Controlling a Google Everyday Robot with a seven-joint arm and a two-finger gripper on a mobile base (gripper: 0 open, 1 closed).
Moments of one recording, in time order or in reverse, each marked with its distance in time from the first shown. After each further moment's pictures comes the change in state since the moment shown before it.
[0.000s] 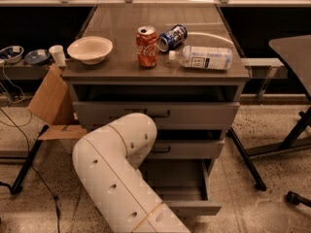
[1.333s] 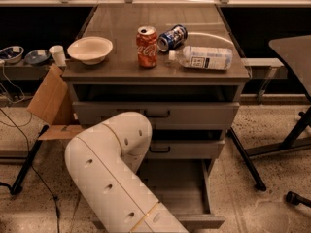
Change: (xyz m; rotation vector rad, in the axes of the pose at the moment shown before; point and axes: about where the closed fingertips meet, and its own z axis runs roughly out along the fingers) arm 0.034 0.063 0.002 -0.088 0.088 0.013
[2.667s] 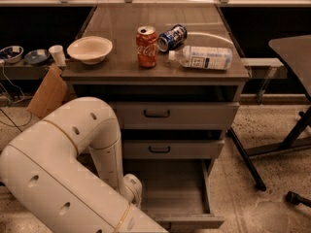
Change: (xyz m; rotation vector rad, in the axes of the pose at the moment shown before) arm 0.001 0.010 -0.081 0.263 -0.113 0.066
